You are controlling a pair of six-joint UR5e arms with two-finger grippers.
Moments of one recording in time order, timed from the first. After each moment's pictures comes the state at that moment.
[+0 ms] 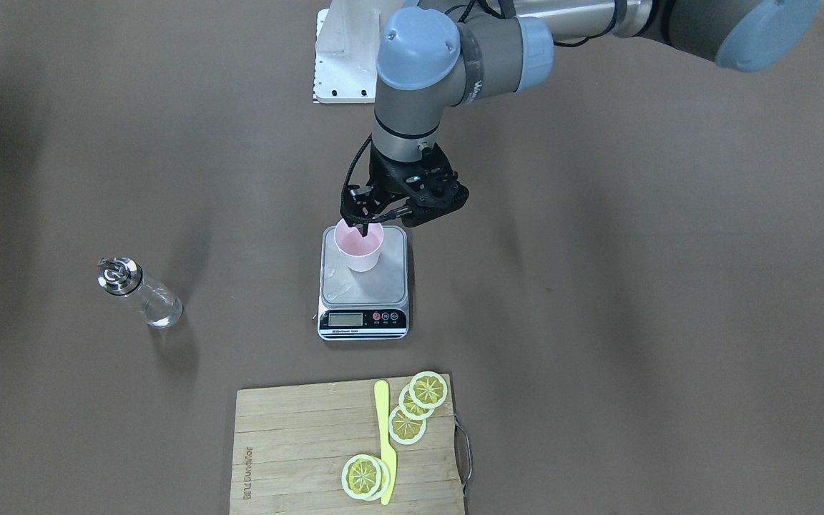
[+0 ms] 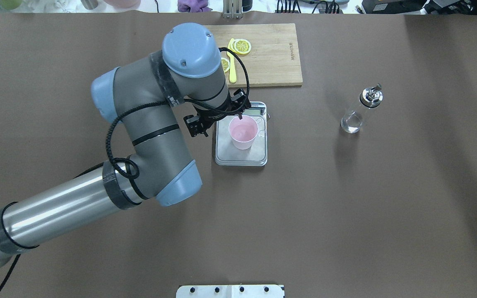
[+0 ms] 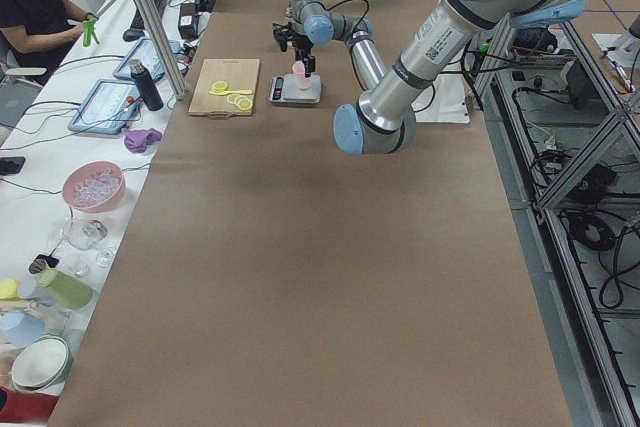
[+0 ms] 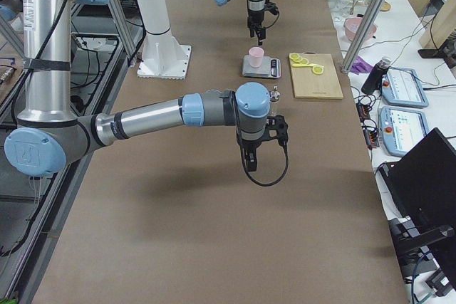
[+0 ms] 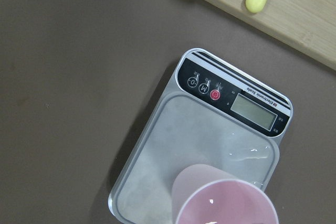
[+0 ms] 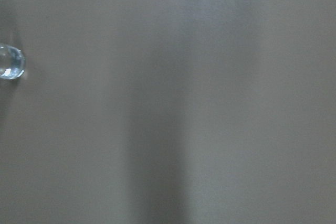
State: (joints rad) left arm -0.62 -2.43 -1.61 -1.54 -1.94 -1.63; right arm 1.55 -1.64 1.96 -1.76 2.48 -0.07
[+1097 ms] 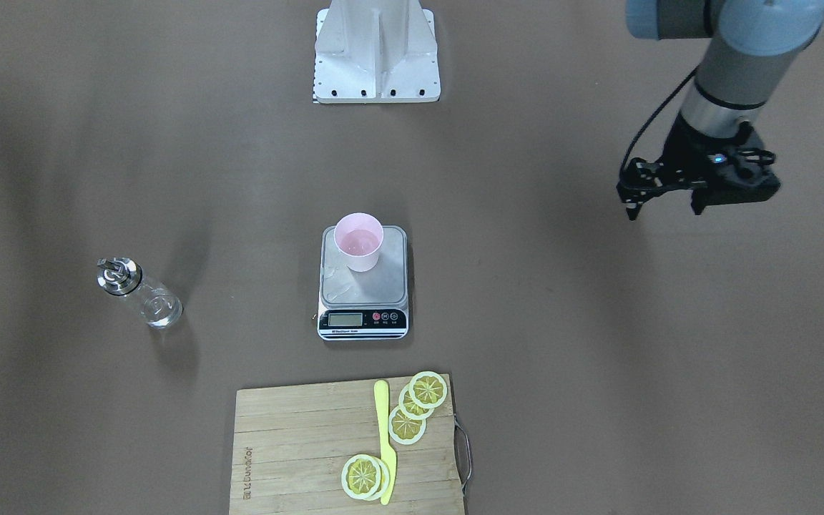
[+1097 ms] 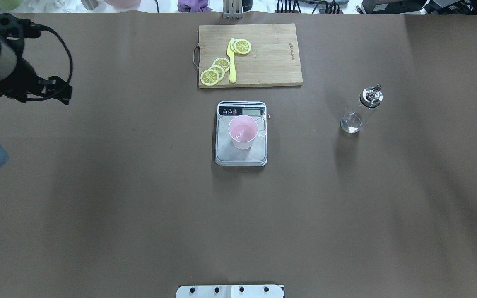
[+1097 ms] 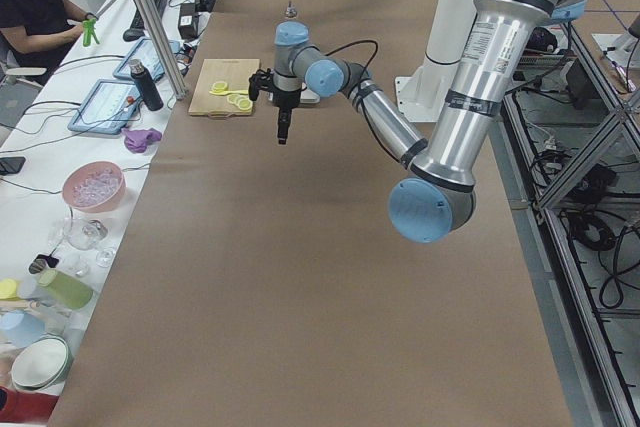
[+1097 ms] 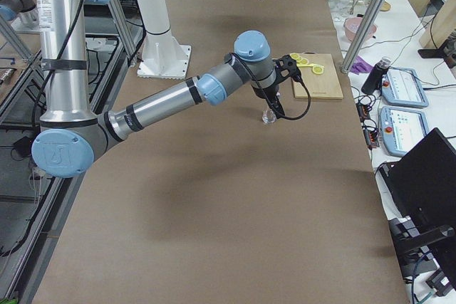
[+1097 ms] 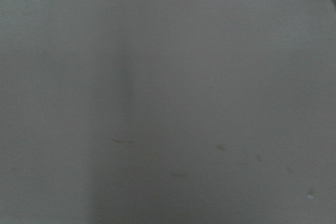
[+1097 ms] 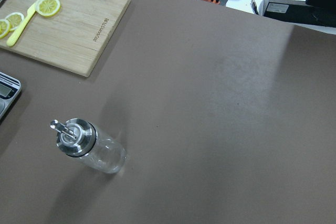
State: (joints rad) left arm -1.02 -1.84 -2.00 -1.43 -2.02 -0.73; right arm 1.32 -1.59 2.01 -1.12 2.31 0.40
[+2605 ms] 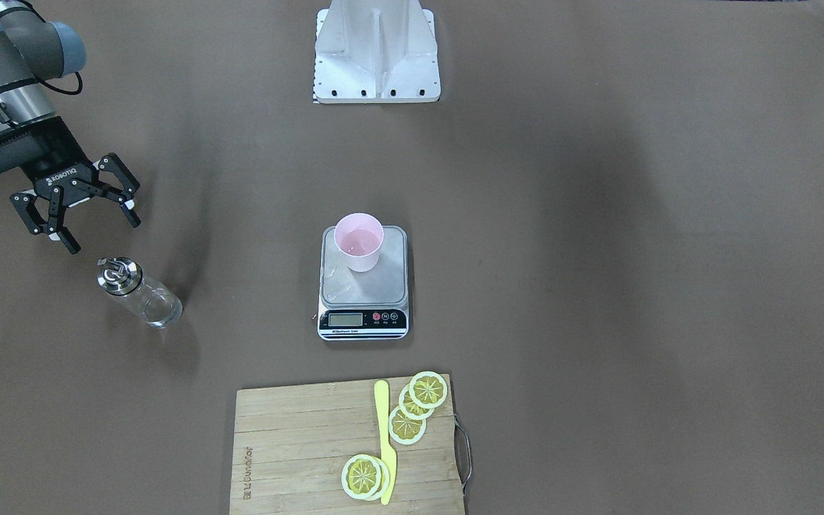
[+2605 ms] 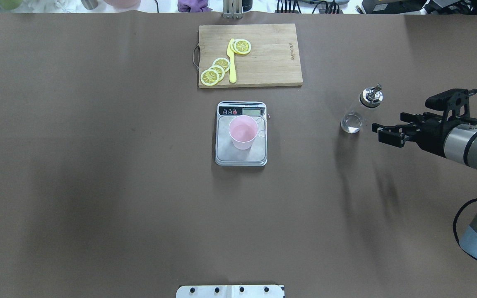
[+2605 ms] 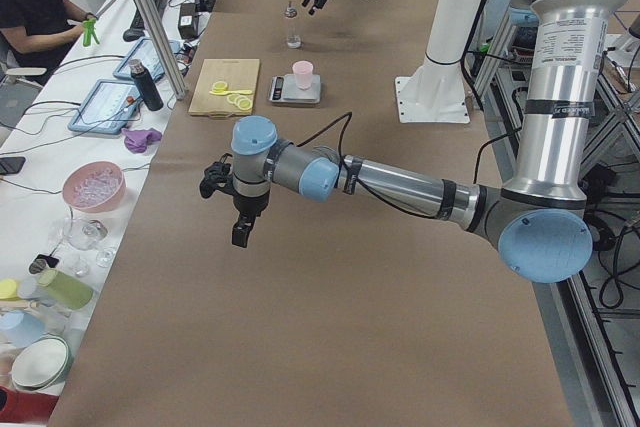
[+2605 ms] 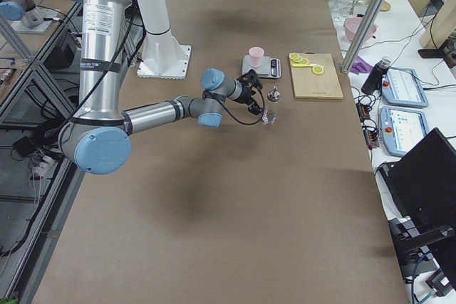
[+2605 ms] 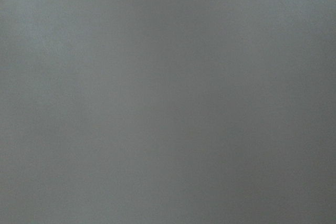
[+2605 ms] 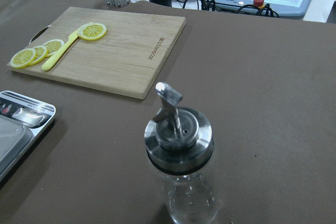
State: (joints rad) left arm -1.41 -1.63 -1.73 -1.72 -2.21 -0.16; right arm 0.69 -1.67 1.81 -0.41 1.54 0.84
